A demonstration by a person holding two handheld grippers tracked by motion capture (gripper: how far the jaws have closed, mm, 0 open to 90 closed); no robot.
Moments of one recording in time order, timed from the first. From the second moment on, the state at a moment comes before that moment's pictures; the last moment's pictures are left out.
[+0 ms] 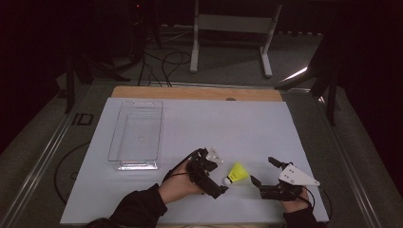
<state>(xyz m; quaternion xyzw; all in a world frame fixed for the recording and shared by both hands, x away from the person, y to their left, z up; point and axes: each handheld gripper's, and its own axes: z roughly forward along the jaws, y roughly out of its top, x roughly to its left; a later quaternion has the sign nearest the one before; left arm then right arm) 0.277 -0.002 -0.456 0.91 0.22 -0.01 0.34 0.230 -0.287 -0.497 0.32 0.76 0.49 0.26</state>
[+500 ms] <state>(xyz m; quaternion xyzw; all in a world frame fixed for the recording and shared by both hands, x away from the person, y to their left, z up) 0.282 -0.030 -0.467 0.91 0.25 0.00 0.33 0.230 -0.287 -0.498 0.32 0.77 0.49 0.26</state>
